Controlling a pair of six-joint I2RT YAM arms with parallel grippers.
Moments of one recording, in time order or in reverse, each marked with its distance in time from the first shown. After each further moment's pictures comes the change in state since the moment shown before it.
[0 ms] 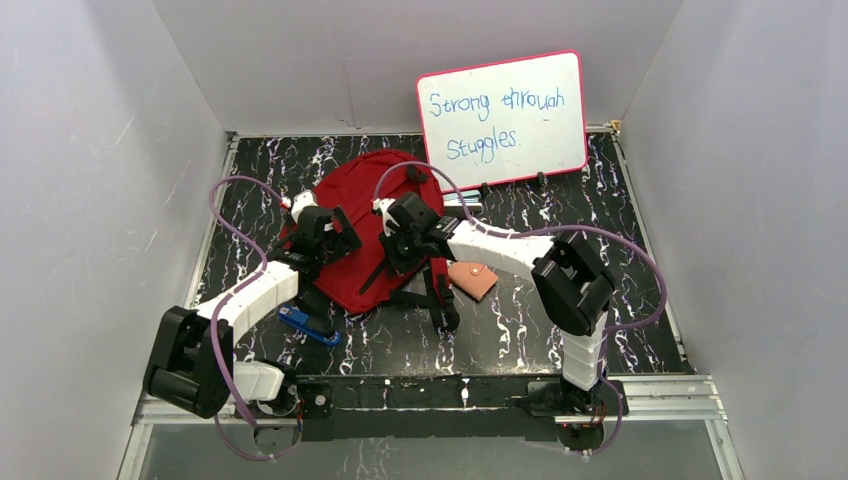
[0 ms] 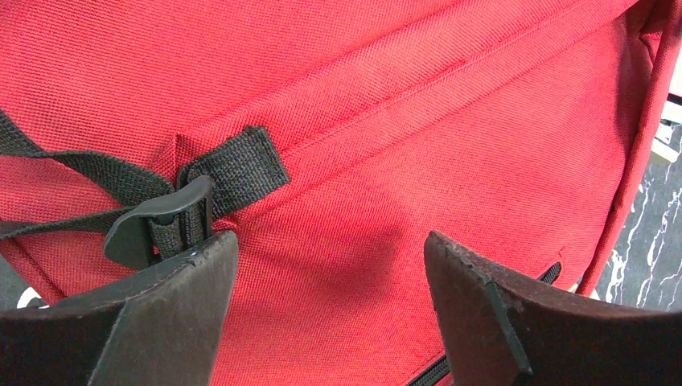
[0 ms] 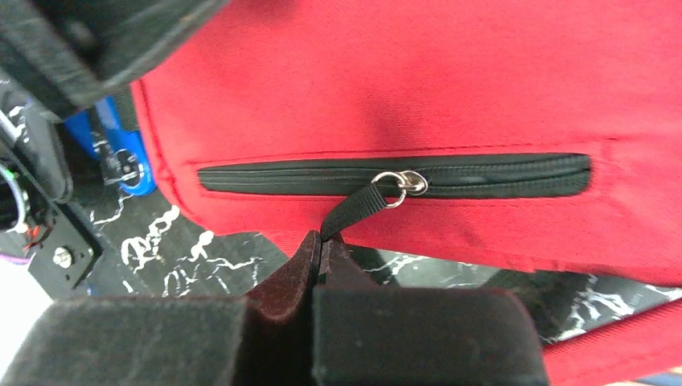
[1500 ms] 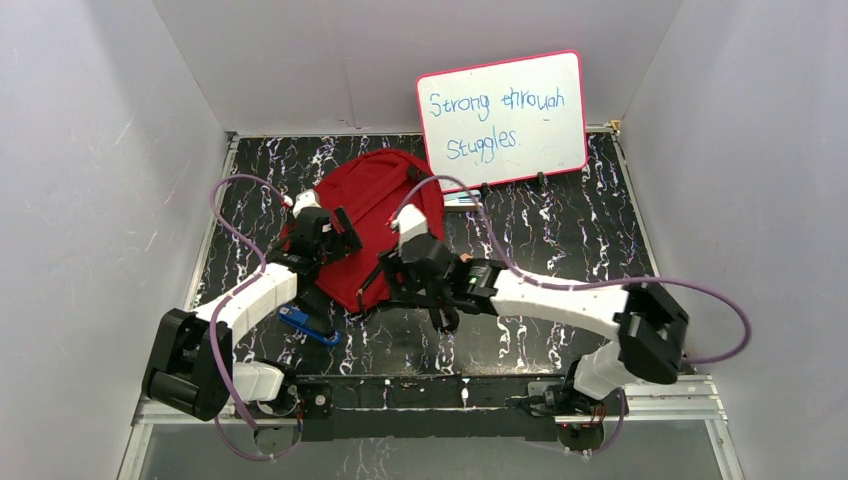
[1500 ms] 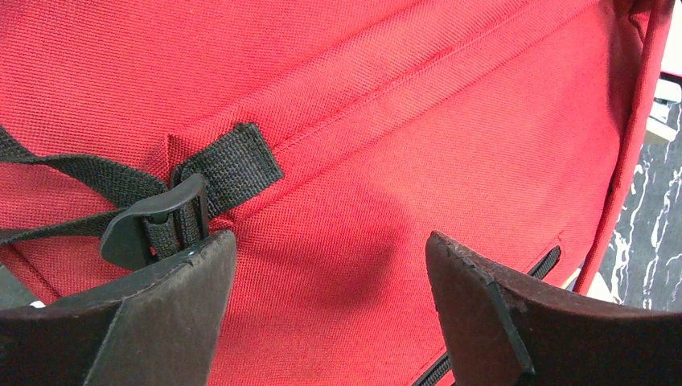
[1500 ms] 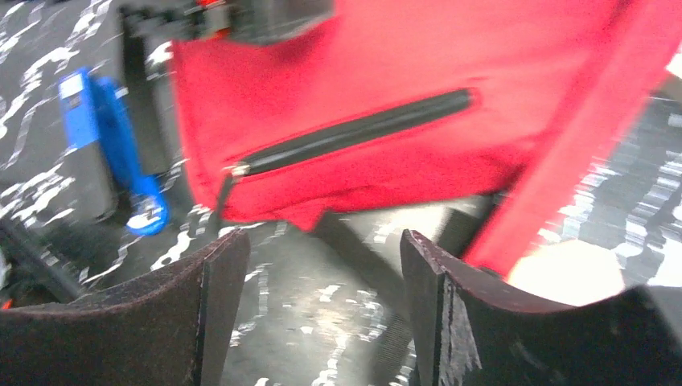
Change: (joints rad) left arm 0.002 -0.015 -0.019 0.034 0.035 0.047; right arm 0.259 -0.362 -0.329 0.279 0.506 0.057
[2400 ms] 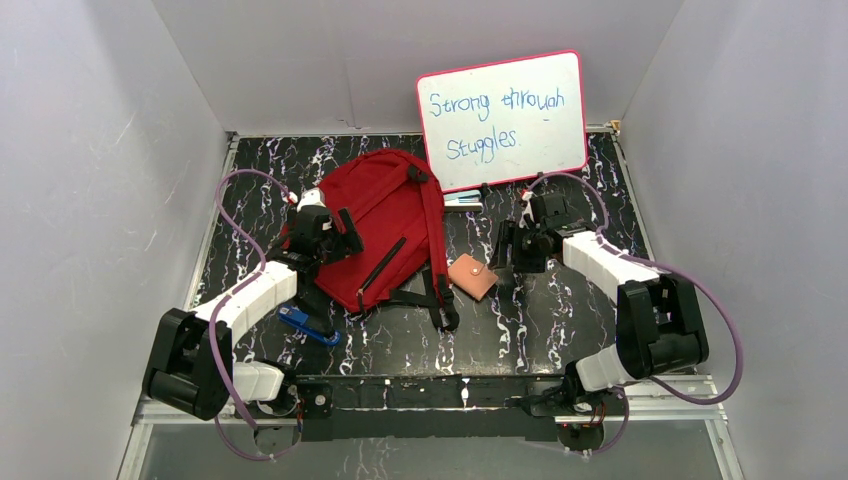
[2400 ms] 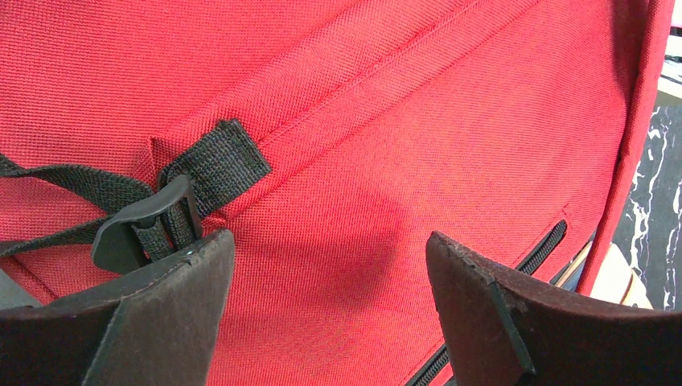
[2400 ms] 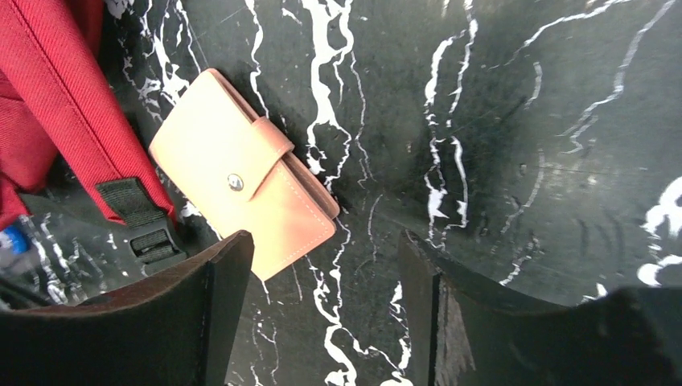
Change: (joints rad) left arm 0.000 0.002 0.024 -0.037 0.049 0.085; right arm -0.879 -0.095 -0.219 -0.331 -0.528 0.003
